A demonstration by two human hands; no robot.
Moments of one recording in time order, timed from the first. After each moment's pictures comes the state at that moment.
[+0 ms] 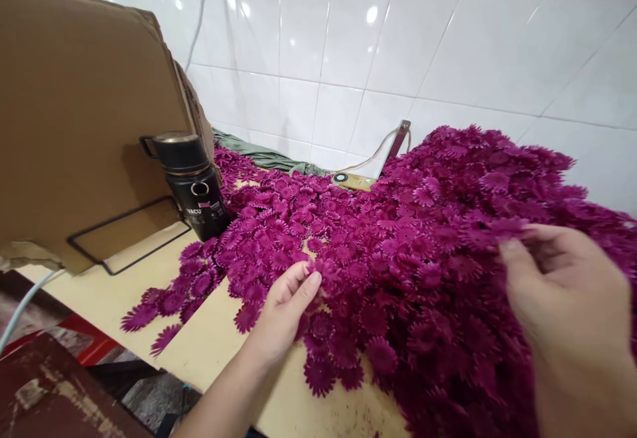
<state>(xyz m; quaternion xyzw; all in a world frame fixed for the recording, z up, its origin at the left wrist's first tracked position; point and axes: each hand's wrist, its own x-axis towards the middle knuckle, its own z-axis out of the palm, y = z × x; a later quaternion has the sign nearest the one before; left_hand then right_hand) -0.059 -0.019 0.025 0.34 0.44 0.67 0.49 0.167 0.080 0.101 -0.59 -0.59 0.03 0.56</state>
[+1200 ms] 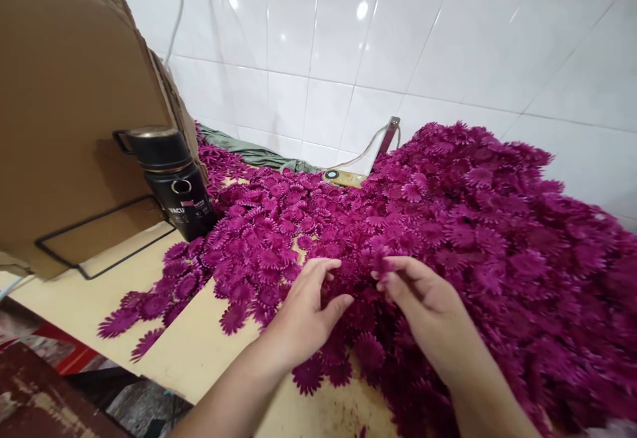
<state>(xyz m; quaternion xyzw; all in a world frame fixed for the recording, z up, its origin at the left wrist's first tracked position) -0.042 -0.004 0.024 0.52 0.56 0.53 0.37 0.120 0.038 0.062 -0.44 -0.68 0.40 0.43</state>
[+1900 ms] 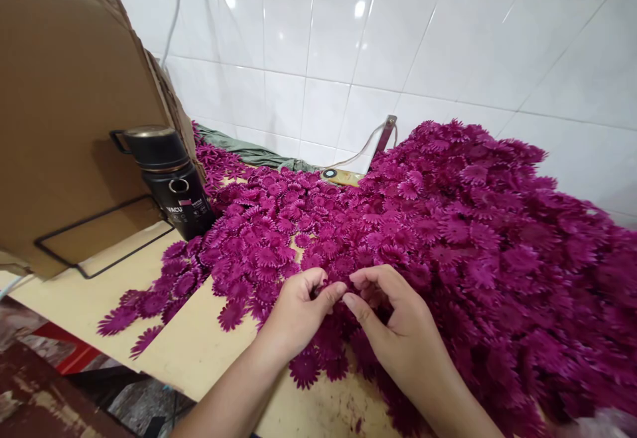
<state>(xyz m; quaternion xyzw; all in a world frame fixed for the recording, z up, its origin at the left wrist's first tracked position) -0.035 -0.003 0.025 0.46 0.52 0.54 0.47 0.104 0.016 0.053 -0.42 -0.80 0.27 0.34</state>
